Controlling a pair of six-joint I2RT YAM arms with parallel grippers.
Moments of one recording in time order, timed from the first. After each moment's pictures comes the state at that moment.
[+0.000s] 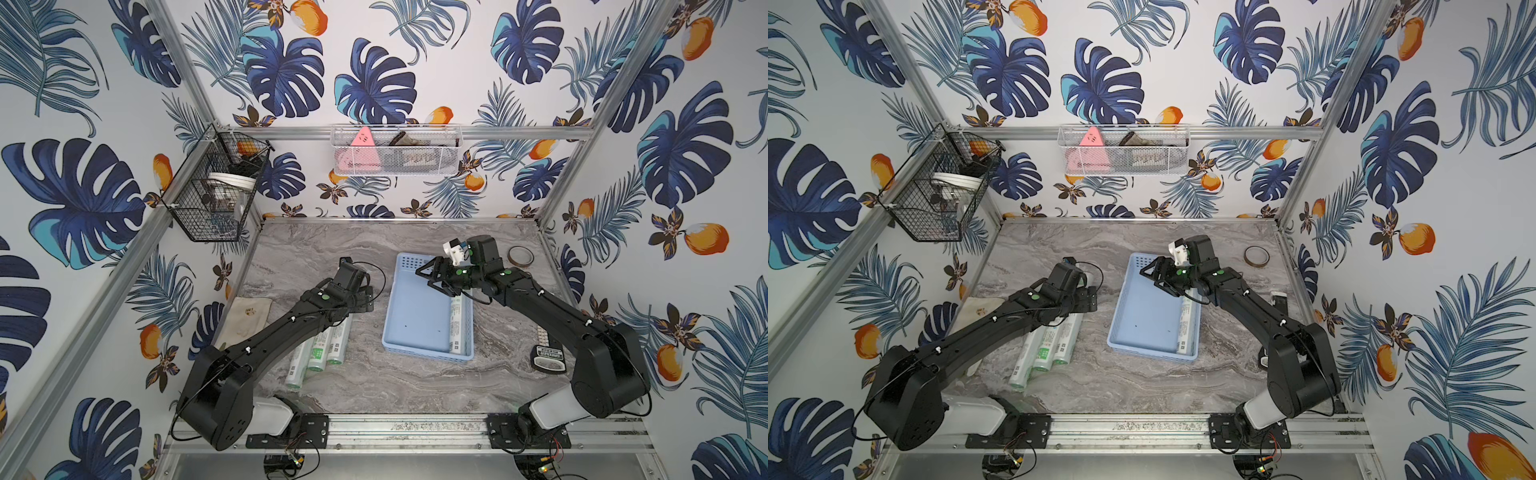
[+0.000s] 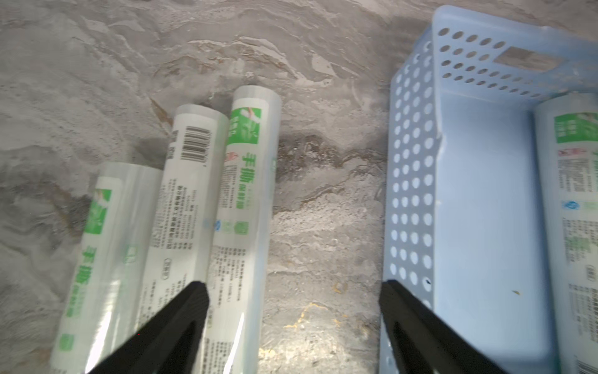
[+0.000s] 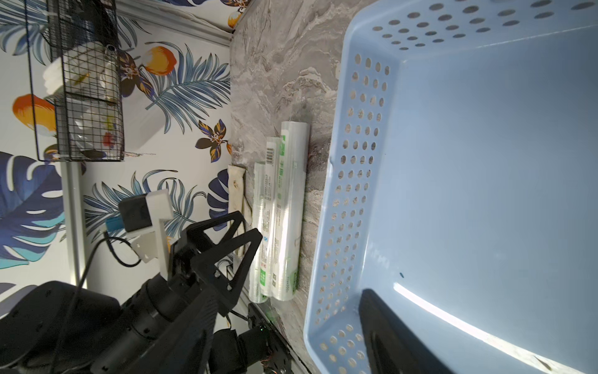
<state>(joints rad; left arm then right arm) -0.46 1.36 0.93 -0.52 -0.24 -0.50 0.42 1.54 1.11 -0.28 -0.58 0.83</state>
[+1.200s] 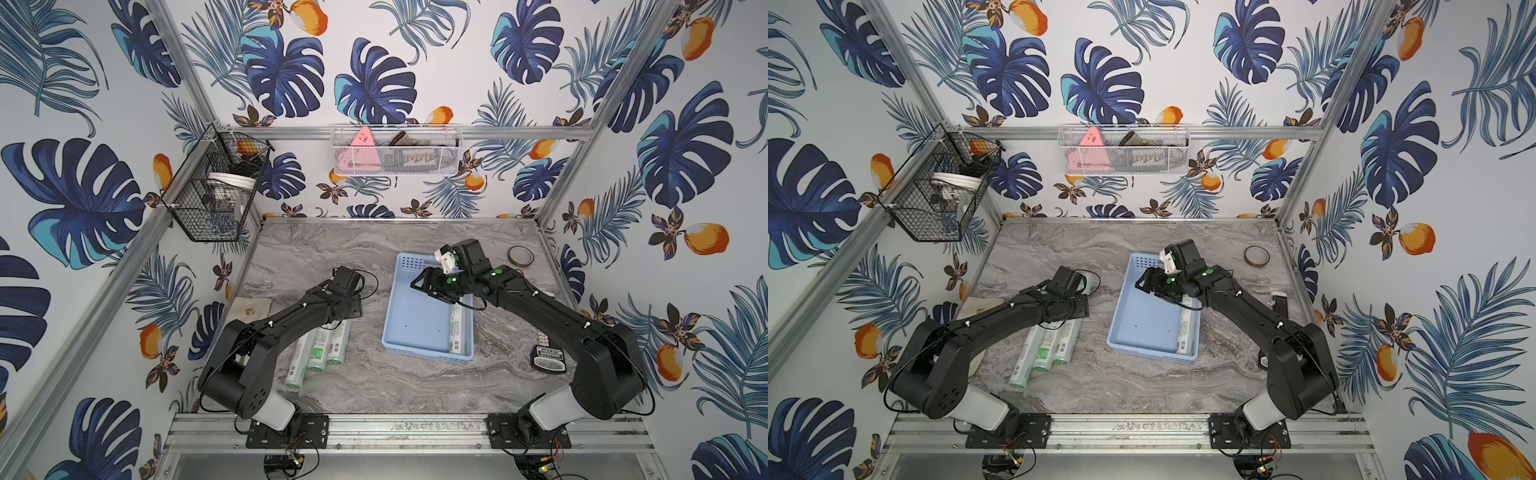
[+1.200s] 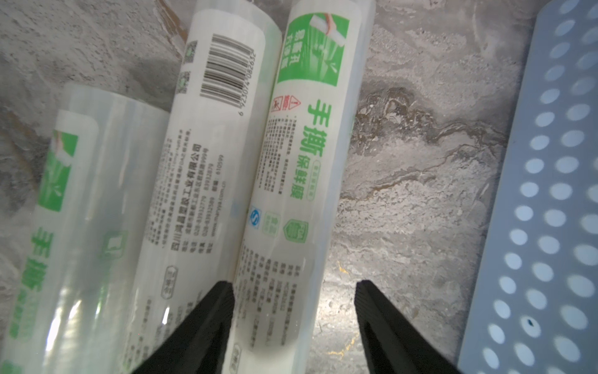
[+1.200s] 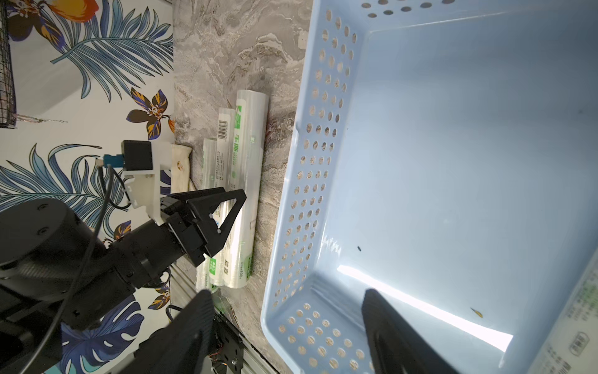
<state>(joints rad) -0.37 1.54 0.90 -0.48 -0.17 -0.54 0.52 1.53 1.18 -0.49 -0.41 0.72</state>
